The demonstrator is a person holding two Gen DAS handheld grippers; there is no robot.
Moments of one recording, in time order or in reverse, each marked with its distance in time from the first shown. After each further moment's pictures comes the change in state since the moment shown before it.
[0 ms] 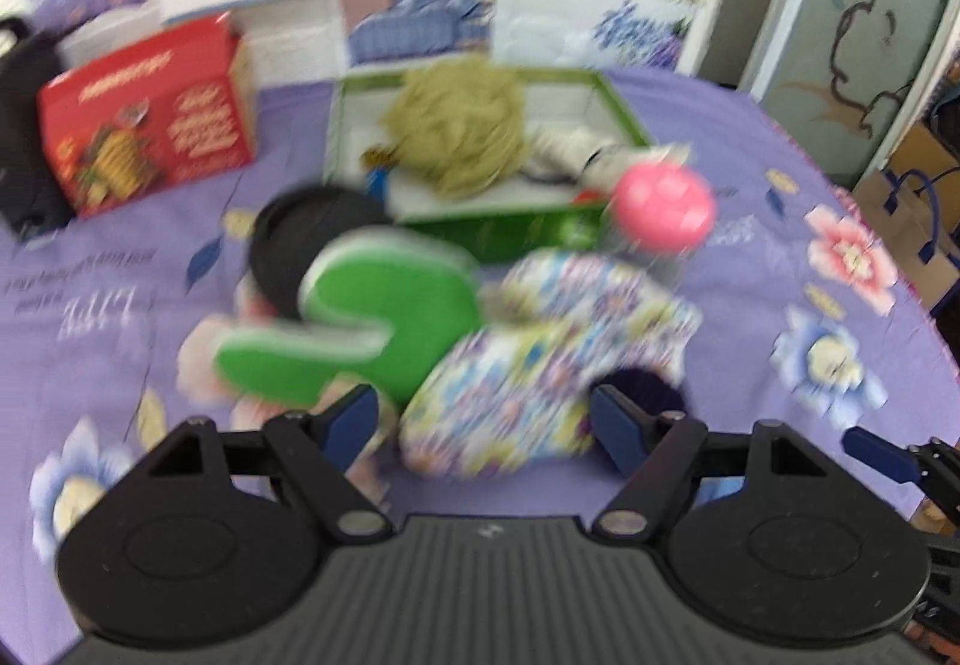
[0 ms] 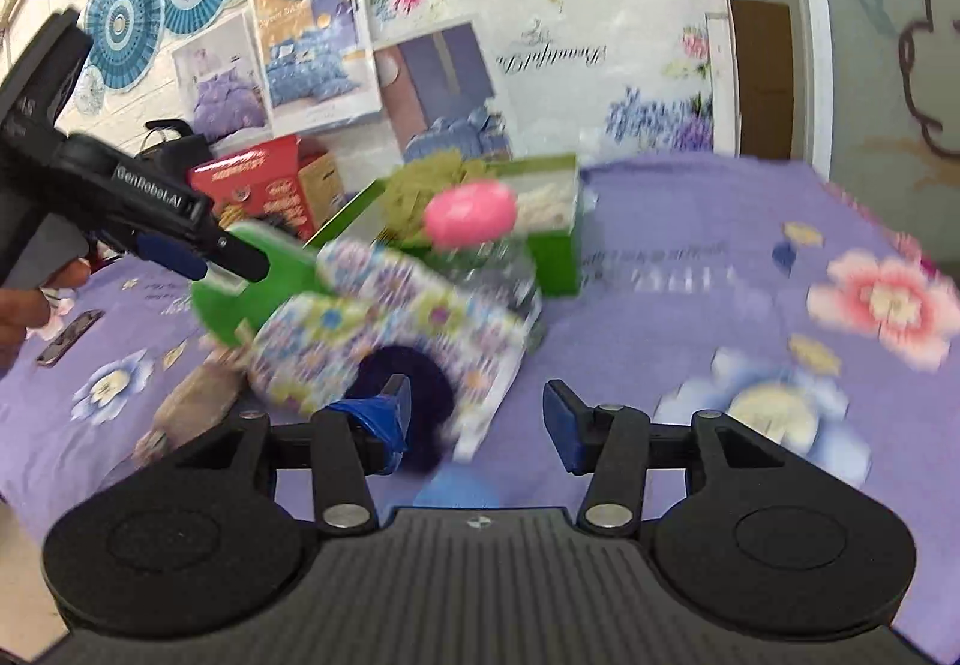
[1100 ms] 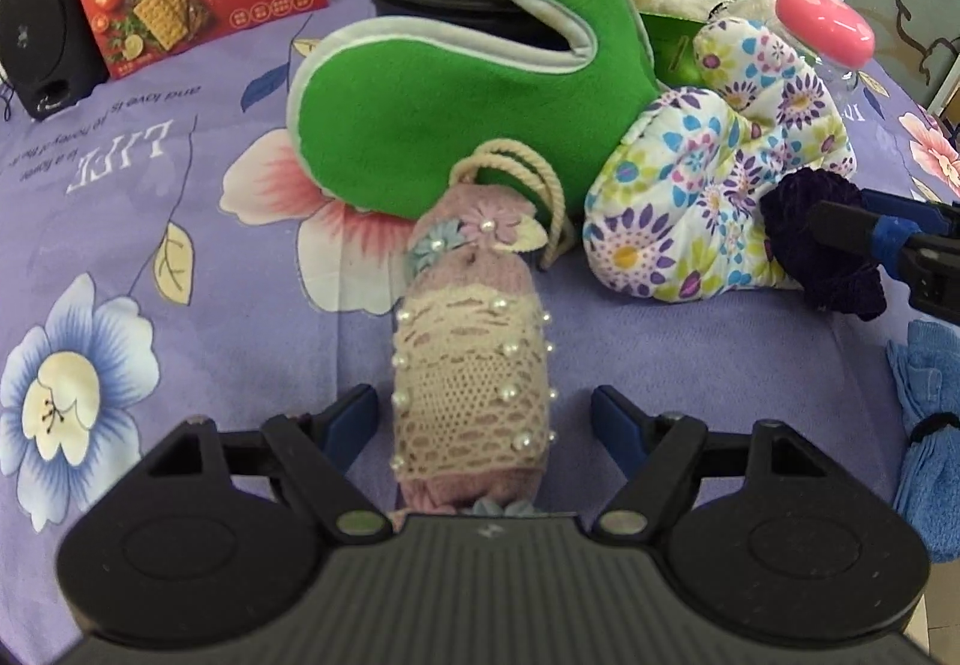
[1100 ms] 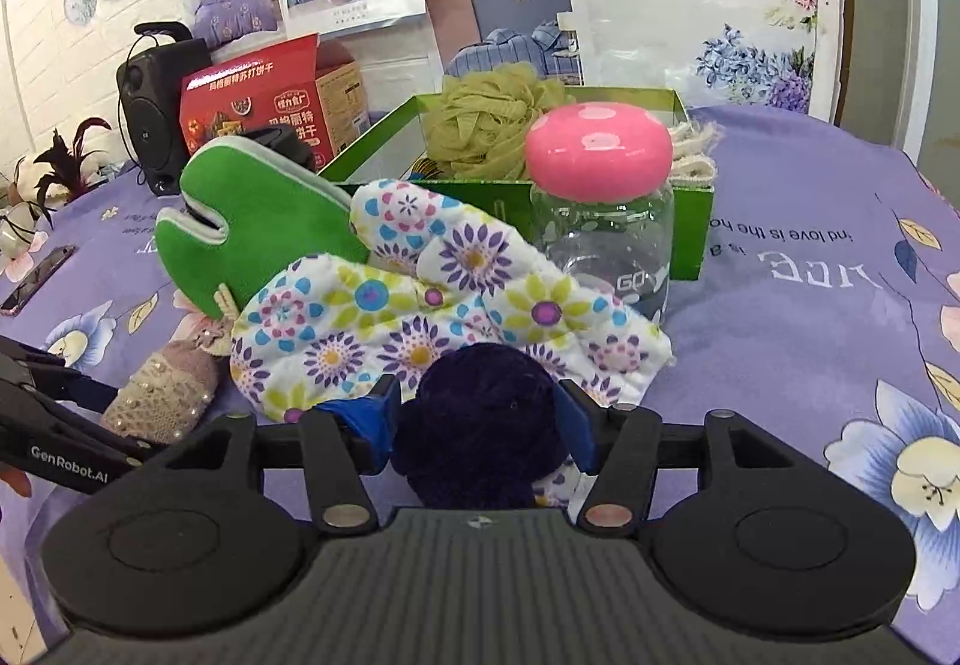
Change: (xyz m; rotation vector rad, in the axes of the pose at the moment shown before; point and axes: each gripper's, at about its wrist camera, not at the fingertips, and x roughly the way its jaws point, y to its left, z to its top) left arm 0.068 0.058 -0.073 -0.003 0.096 0.051; right arm 0.116 0.046 0.018 -0.102 0.124 -0.007
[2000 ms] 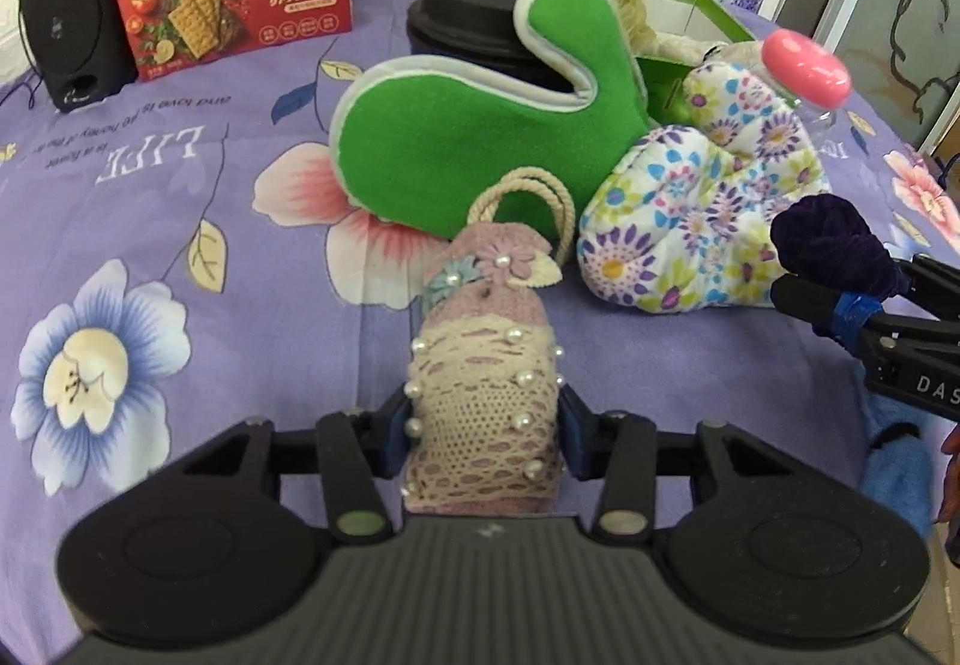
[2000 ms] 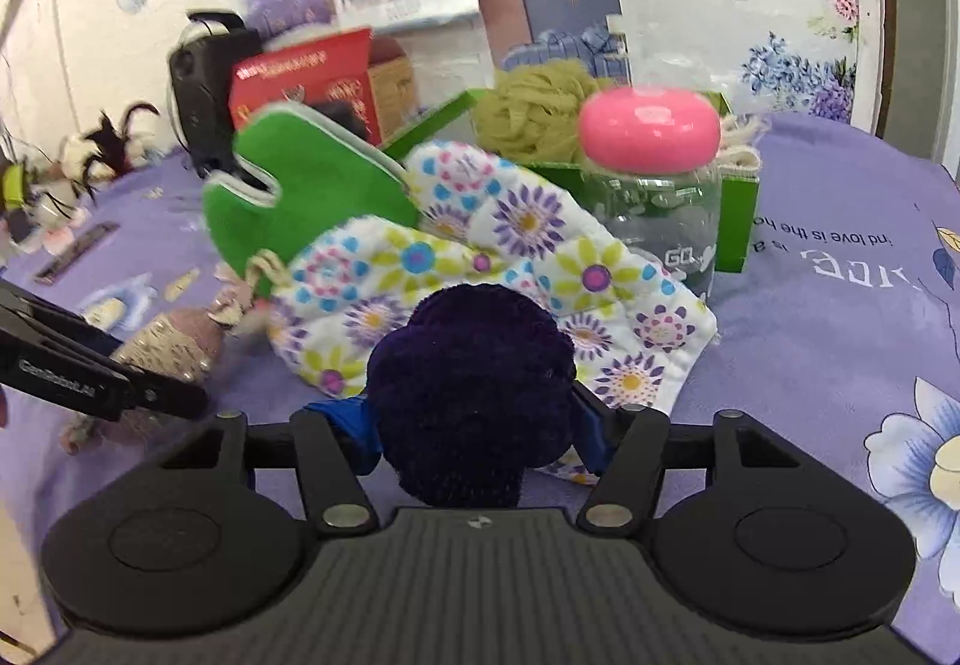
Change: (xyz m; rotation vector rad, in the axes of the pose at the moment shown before) left arm -0.034 0.005 -0.016 -0.060 -0.063 -0.024; right arm -0.013 0.004 -0.022 -0.046 -0.038 0.108
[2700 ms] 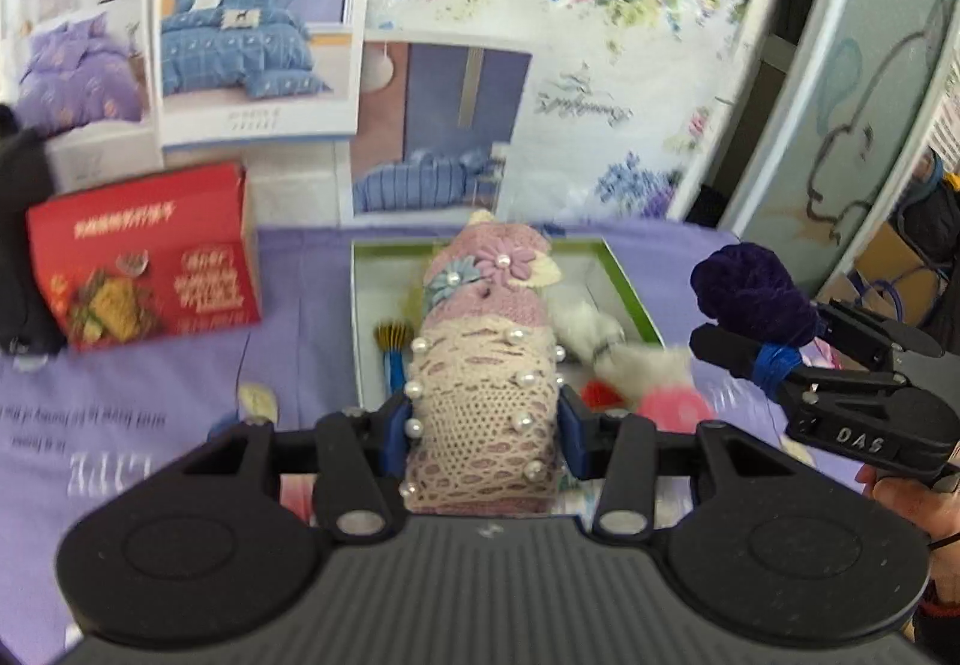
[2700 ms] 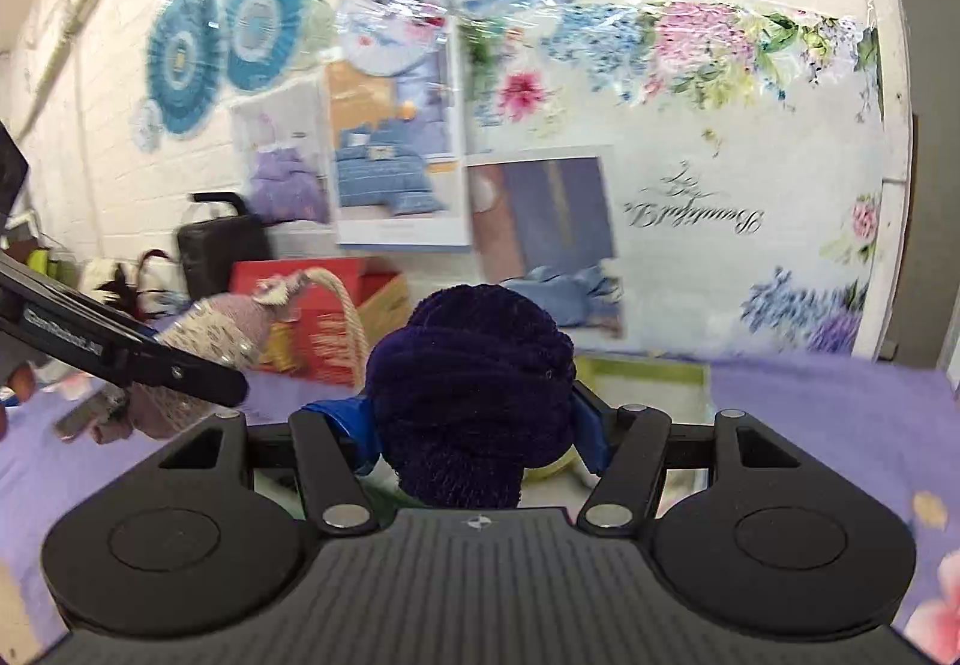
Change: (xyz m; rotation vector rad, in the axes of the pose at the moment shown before) left arm -0.051 -0.030 0.208 0.034 -0.201 -0.142; right arm -0.006 -0.060 0.172 -0.062 -0.190 0.029
